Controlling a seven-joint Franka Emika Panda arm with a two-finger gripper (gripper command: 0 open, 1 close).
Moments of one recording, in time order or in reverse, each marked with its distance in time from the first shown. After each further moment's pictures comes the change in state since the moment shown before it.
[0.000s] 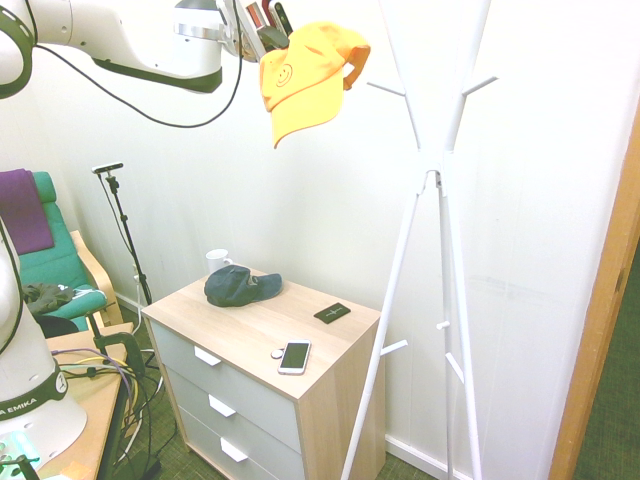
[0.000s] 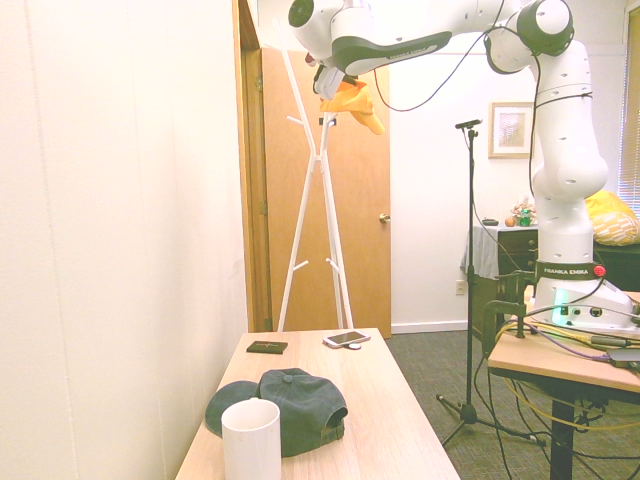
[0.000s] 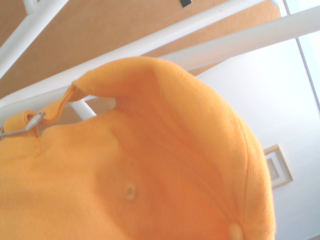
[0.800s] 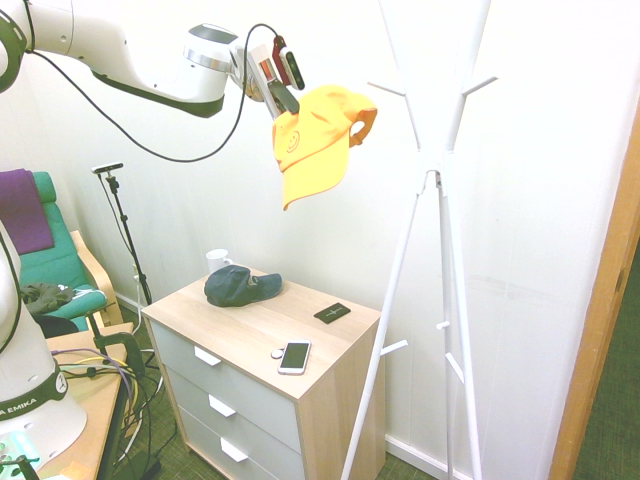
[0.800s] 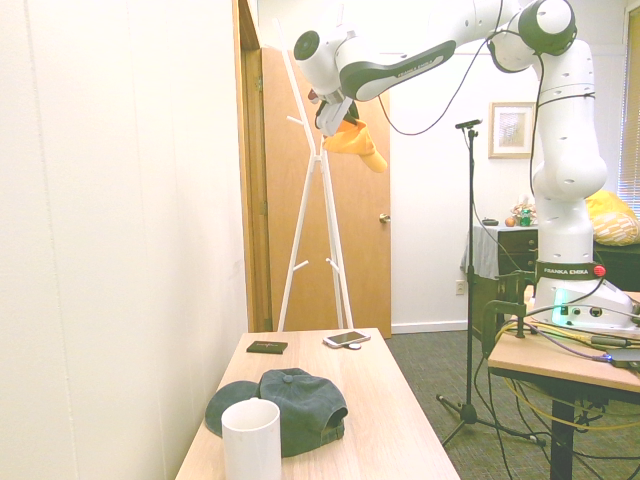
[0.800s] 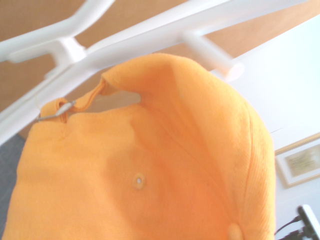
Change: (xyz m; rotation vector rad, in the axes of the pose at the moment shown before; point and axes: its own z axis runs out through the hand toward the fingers) arm -0.066 -0.019 0.024 0.045 -0.085 -0.041
